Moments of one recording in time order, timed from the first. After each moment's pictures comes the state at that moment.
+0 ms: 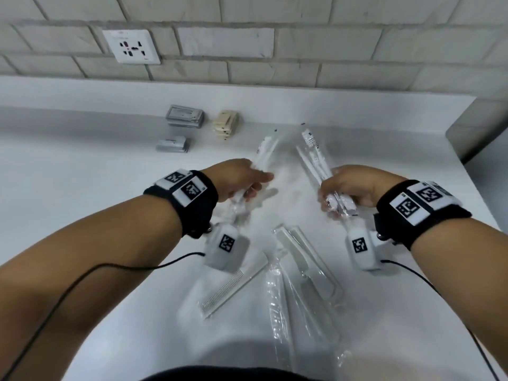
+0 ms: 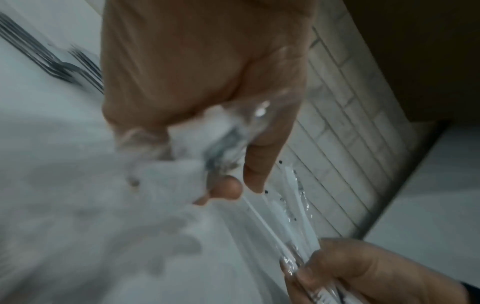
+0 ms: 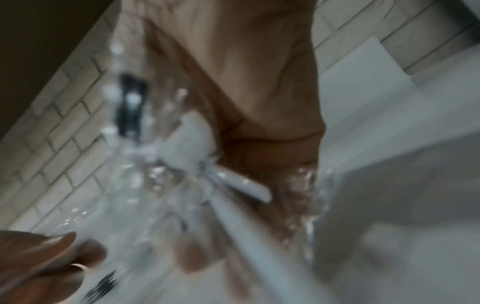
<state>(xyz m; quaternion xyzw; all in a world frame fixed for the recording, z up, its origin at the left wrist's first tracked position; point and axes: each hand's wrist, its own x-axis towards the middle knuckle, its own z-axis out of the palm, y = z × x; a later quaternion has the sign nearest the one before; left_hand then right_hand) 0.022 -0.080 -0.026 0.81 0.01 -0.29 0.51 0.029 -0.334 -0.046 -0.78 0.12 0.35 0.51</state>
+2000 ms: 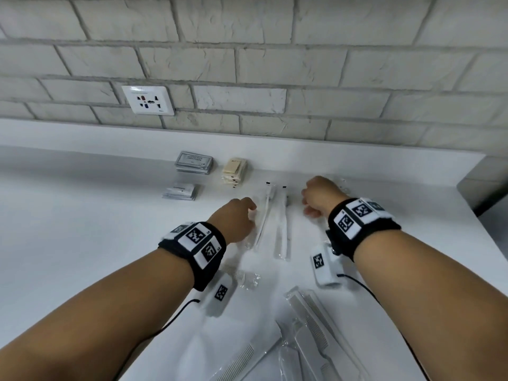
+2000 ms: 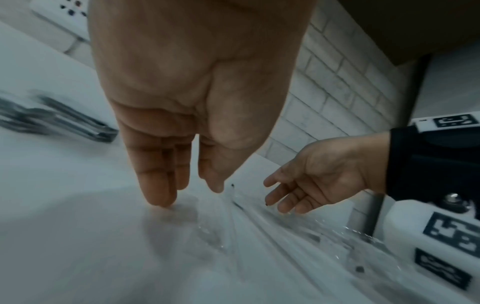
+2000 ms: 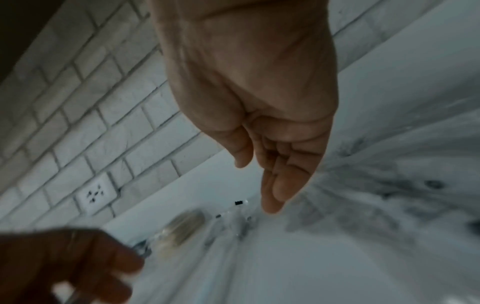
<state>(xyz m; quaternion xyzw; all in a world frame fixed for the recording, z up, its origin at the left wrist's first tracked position) 0.069 -0.053 -0.049 0.97 -0.04 -0.14 0.21 0.117 -0.251 -0.025 -0.90 0.10 0.18 0.38</state>
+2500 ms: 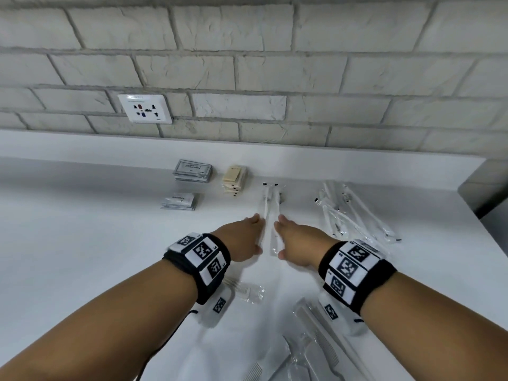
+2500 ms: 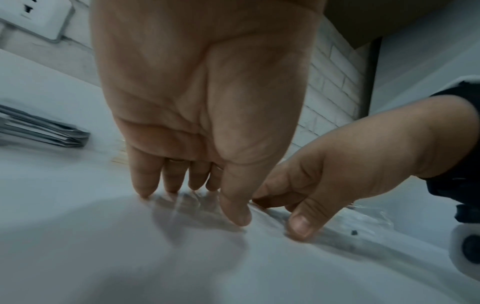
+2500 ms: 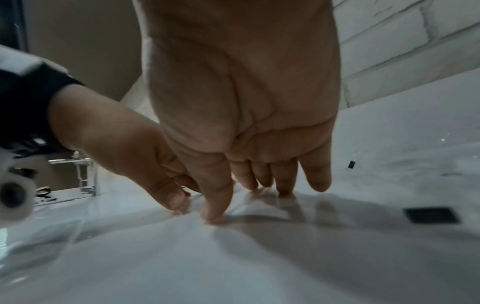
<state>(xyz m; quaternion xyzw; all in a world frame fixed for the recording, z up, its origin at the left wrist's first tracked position) 0.069 -0.055 -0.051 0.95 -0.18 -0.24 0.05 0.061 -0.214 -0.047 -0.95 -0.17 0.25 0.04</state>
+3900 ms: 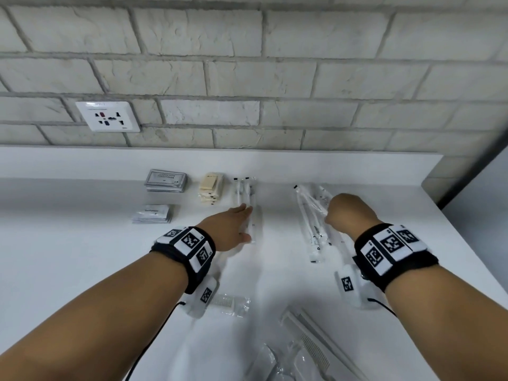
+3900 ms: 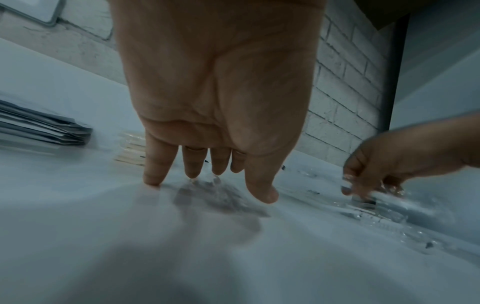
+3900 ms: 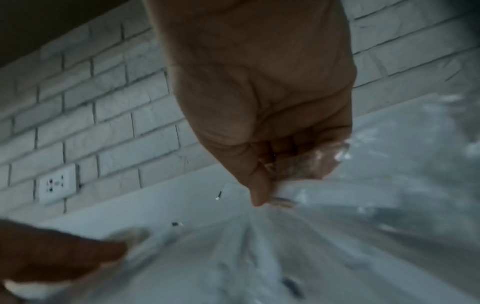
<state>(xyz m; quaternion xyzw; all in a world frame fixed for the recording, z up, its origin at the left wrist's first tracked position) 0.111 -0.055 -0.052 0.95 -0.22 -0.20 0.07 0.102 -0.316 -0.030 -0.98 0.16 0.12 0.06</state>
